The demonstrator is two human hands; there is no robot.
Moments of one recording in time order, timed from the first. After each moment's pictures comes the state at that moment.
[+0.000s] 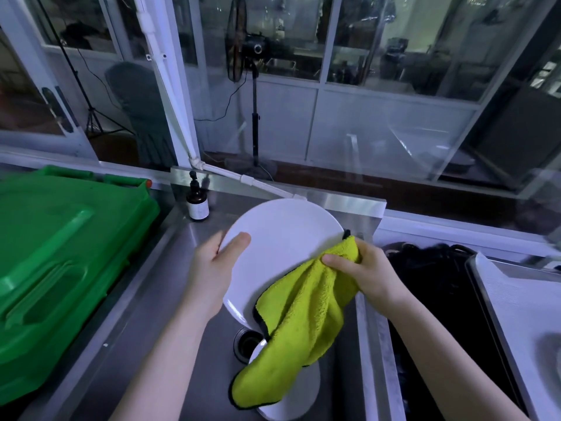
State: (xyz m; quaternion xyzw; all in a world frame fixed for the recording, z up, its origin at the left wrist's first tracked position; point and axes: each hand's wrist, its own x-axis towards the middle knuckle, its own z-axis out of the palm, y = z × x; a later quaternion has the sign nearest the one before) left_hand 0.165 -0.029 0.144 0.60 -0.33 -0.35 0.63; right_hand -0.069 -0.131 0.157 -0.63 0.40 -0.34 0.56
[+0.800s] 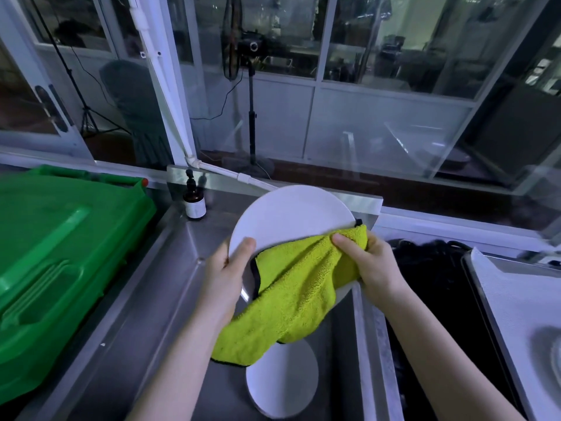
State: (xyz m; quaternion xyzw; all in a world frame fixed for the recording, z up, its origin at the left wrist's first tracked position) left_hand 0.140 -0.032 0.125 0.57 -0.33 -0.35 0.66; right_hand -0.068 -0.133 0.158 -0.53 0.42 -0.42 0.61
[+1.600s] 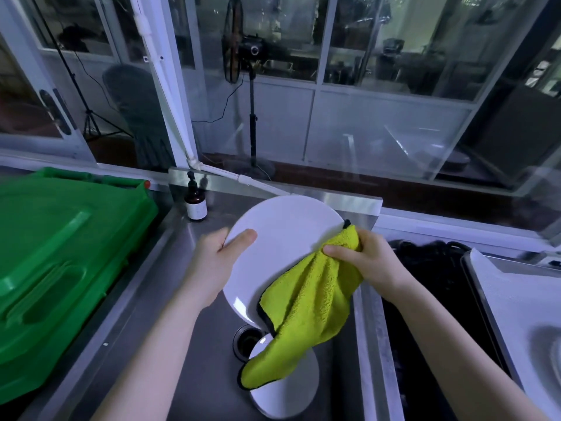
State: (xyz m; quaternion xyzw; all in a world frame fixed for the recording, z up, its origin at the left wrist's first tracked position) left_hand 0.169 -0.030 0.160 0.62 -0.39 -0.37 0.58; right_hand -0.076 -0.138 0.174 -0.69 0.40 -0.31 0.52
